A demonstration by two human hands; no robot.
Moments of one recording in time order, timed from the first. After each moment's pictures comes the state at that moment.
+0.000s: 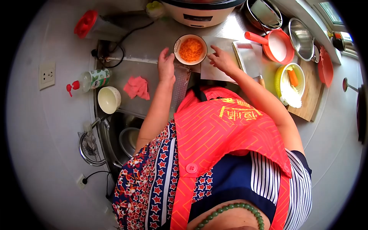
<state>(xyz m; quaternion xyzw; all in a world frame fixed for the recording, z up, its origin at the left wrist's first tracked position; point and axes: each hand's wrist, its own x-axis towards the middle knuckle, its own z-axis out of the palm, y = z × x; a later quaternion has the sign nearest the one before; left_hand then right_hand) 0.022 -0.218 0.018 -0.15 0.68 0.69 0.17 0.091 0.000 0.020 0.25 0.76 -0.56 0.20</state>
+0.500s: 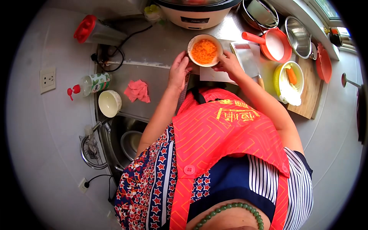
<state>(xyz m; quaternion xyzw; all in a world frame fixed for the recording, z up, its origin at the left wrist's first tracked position) 0.054 -0.194 0.035 -0.11 0.56 0.76 0.32 0.113 0.013 0.040 0.35 0.55 -0.75 0.14</state>
